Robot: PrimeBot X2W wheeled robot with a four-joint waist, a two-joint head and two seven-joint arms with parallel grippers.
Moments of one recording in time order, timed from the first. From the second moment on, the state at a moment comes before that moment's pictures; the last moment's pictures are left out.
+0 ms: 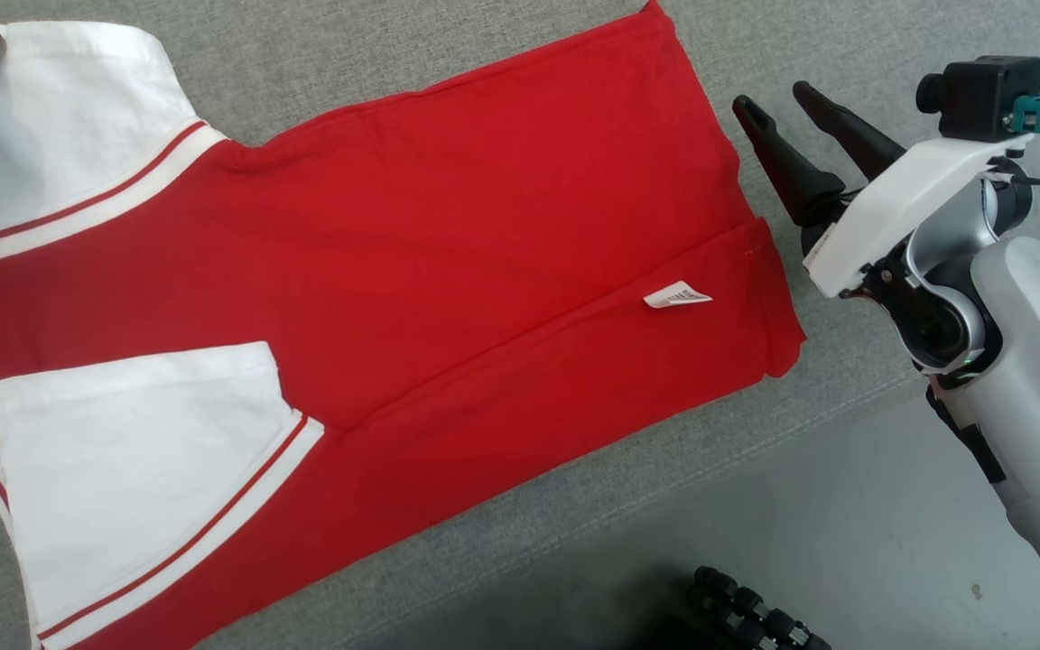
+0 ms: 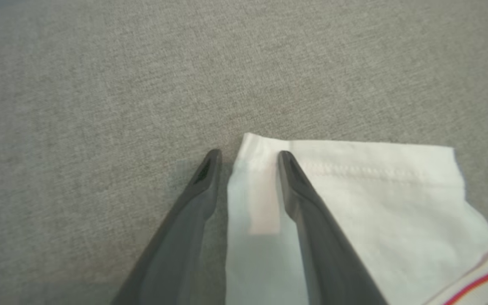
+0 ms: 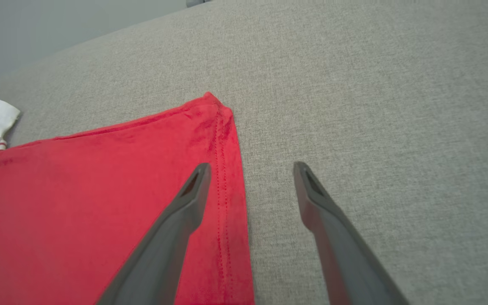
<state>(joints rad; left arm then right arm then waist) -1.02 0.67 -0.49 0.41 -0.79 0.04 0.68 -0.73 -0.39 0.43 0.27 0.82 0.13 0.15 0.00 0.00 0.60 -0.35</state>
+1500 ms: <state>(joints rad) -0.89 0.58 -0.52 0.11 -0.84 -0.01 0.51 -1.02 -0.46 0.58 0.65 0.79 0.13 0.33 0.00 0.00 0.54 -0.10</state>
